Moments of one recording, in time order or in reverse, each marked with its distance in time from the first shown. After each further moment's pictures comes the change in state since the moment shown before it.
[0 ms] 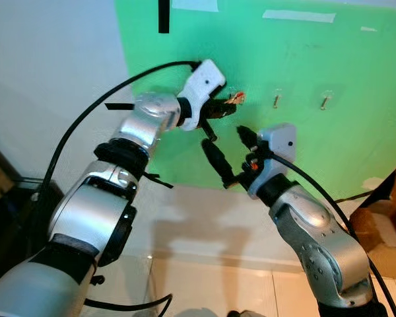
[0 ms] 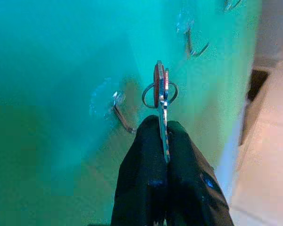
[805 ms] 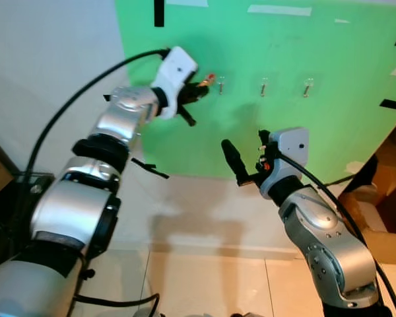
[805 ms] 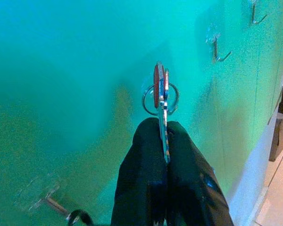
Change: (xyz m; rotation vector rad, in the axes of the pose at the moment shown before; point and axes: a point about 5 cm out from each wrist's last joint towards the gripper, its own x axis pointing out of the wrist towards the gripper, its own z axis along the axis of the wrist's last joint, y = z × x) left arm -0.033 0.035 -0.008 -0.027 -0.026 0.183; right arm -0.004 -0.018 -0.001 -0.064 0.033 -0.158
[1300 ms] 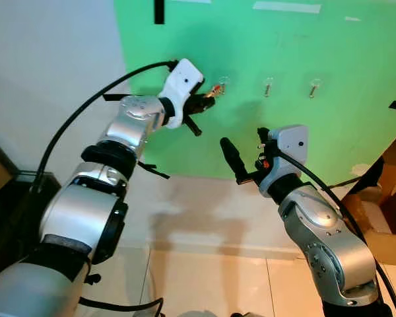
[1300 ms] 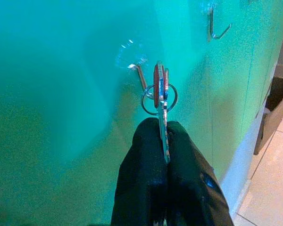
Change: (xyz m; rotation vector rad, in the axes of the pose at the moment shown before) left arm 0.014 -0.022 -0.011 -0.035 0.017 -0.060; right arm 0.001 0.001 0.001 -0.001 -0.002 0.011
